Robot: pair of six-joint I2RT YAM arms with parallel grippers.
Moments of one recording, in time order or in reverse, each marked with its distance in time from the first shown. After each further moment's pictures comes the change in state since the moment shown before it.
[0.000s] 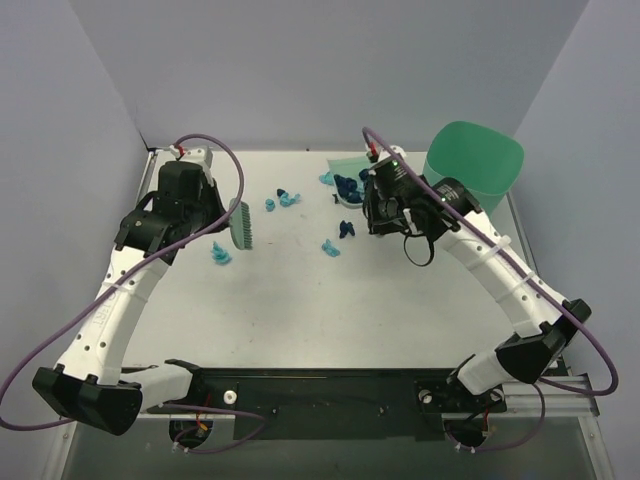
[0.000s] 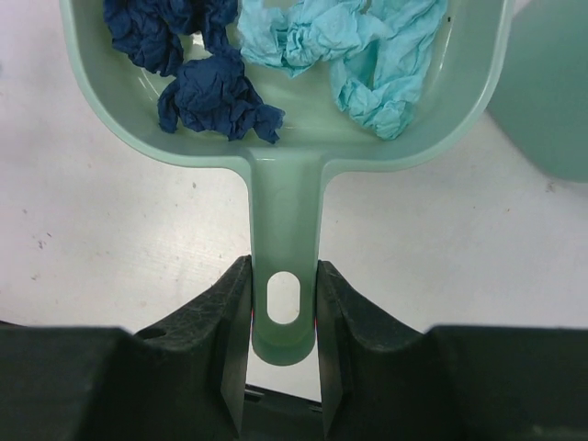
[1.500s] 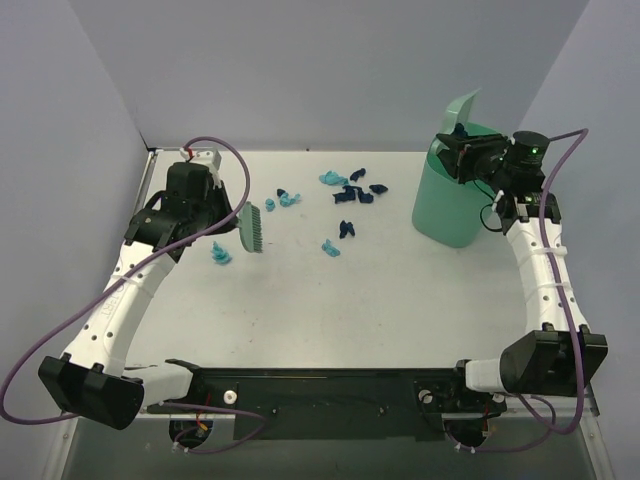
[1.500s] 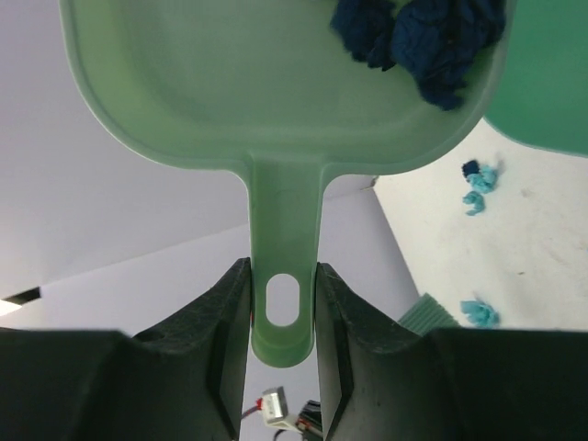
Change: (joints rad) left arm 0.000 0.029 -0.053 0.060 0.072 -0.013; right arm -0.796 -0.124 -0.268 0.737 -0.707 1.117
